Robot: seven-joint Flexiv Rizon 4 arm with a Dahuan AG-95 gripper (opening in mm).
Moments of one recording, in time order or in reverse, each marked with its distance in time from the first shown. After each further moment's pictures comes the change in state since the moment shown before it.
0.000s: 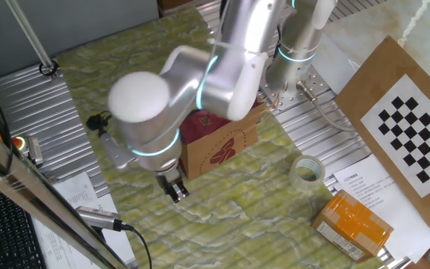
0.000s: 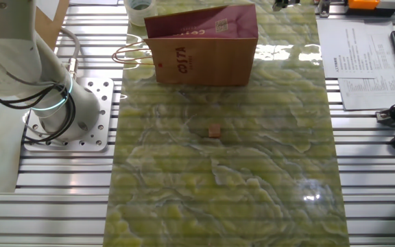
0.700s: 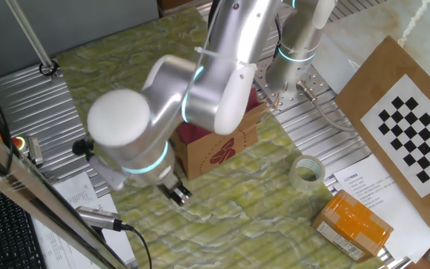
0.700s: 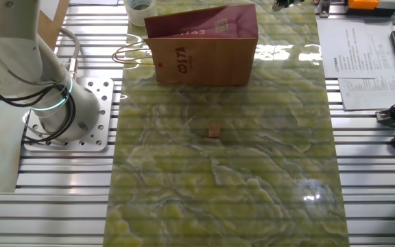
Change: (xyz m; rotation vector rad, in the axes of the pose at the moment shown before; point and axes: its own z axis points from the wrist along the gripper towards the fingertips) arm 0.004 0.020 -0.006 0.017 0.083 -0.192
